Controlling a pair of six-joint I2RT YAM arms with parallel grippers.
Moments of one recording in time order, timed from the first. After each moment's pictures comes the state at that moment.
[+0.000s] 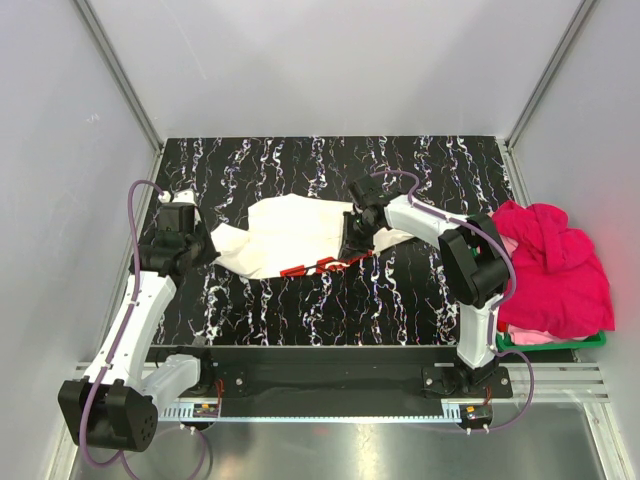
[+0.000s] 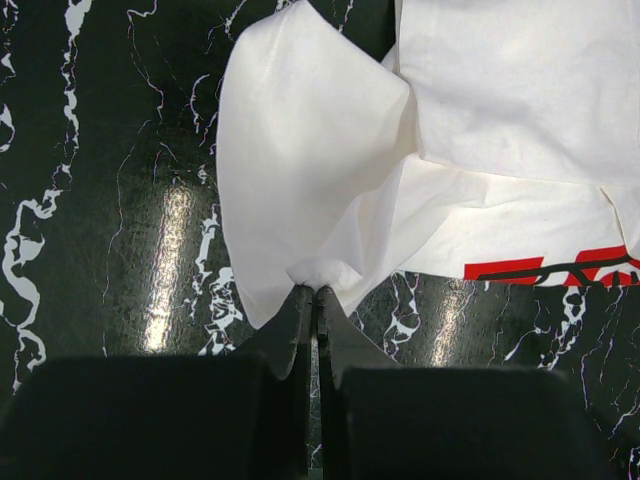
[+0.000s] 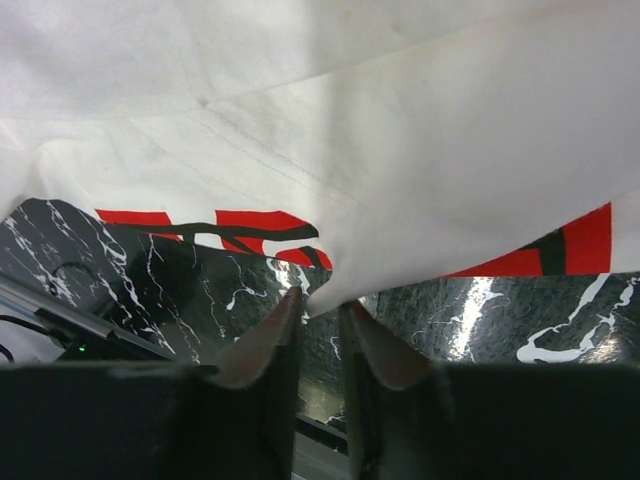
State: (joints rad) left arm -0.09 0.99 0.88 -0.71 -0.06 -0.36; right arm 0.56 1.97 1.41 -0.63 -0.30 0.64
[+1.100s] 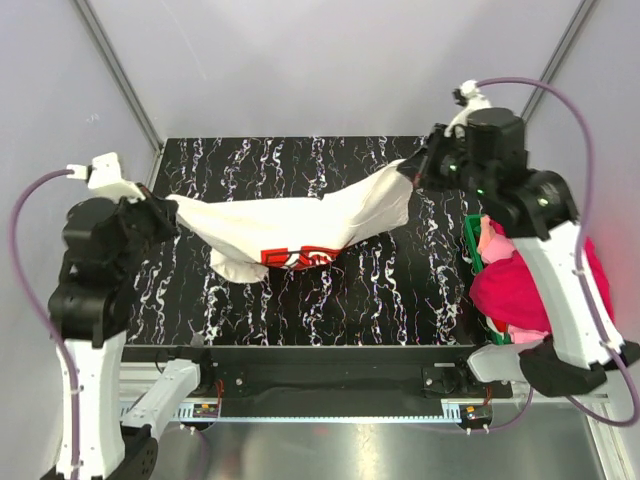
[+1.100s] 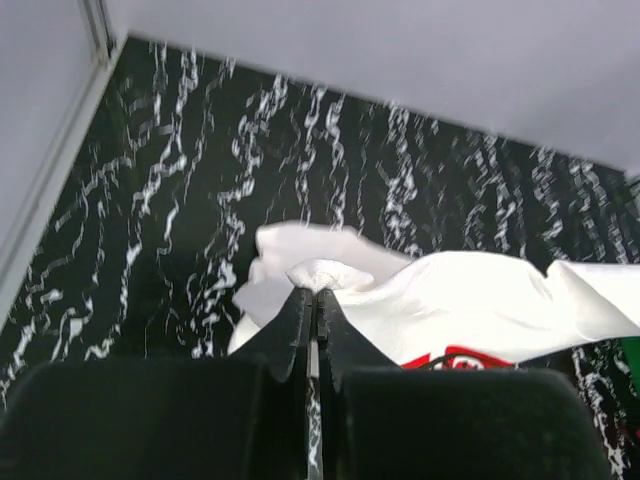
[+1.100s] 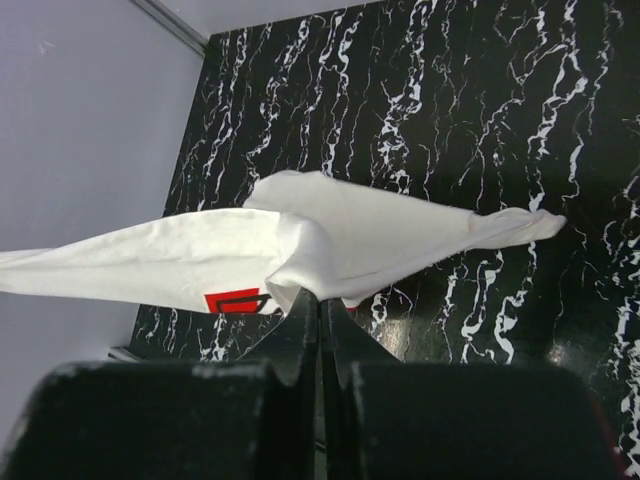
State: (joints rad) left arm -0.09 0.81 1.42 -0.89 -0.05 -0.32; right arm 0.49 1.34 1.91 -0.98 -0.02 0.55
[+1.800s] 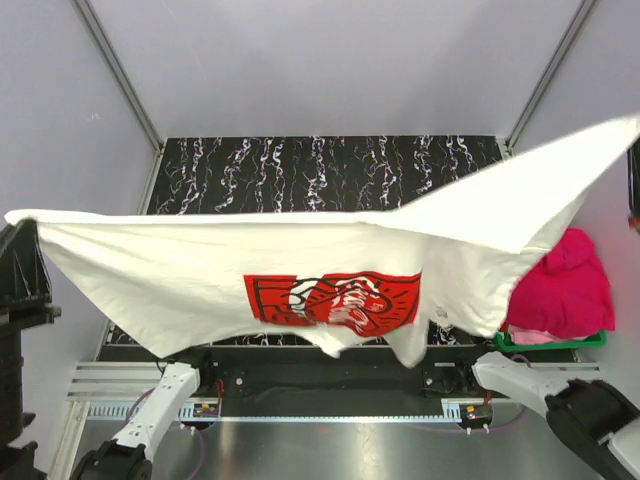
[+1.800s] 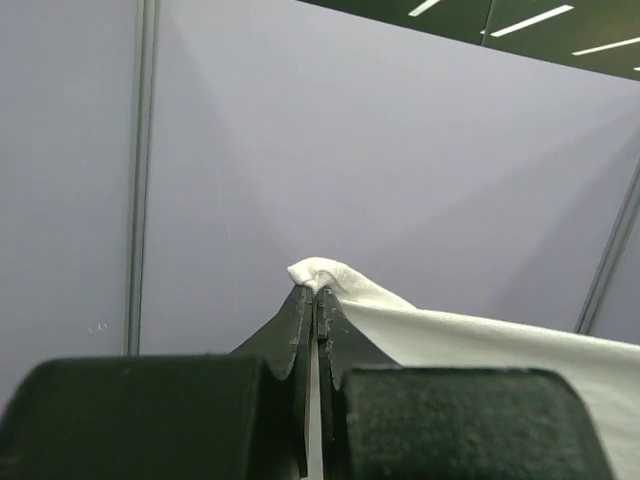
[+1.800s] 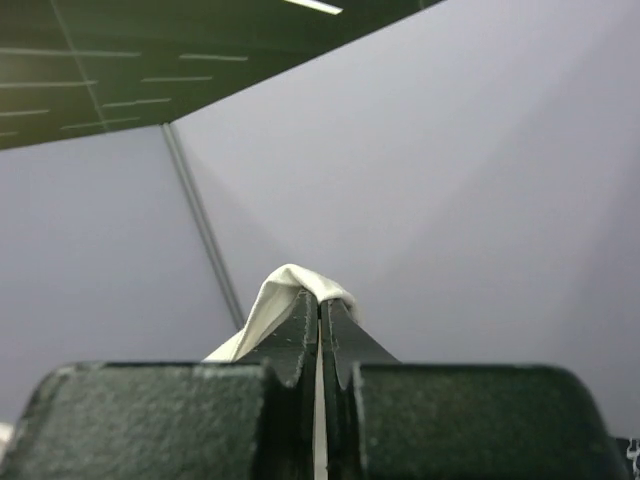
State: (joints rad) left arm -0.15 0.63 1.98 -0.78 -0.08 -0.15; right arm 0.49 0.95 2.27 -0.77 0.14 0.27
